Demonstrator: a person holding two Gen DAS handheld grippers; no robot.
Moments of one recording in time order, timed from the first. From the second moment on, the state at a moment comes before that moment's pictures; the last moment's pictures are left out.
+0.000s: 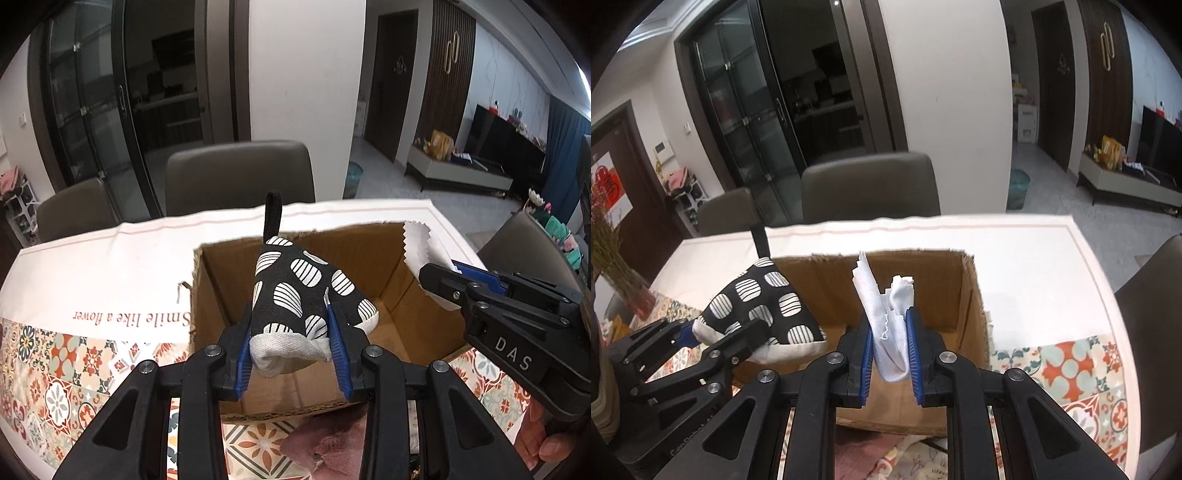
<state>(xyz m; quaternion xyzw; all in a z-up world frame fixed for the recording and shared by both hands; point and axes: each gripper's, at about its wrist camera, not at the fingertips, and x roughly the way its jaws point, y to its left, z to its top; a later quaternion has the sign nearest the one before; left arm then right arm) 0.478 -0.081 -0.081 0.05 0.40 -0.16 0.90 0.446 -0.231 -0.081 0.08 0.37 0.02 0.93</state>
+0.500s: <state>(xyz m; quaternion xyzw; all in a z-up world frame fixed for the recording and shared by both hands) 0.480 -0.078 -0.089 0.04 0.42 -0.17 0.89 0.459 -0.230 -0.102 0.06 0.41 0.01 0.91</state>
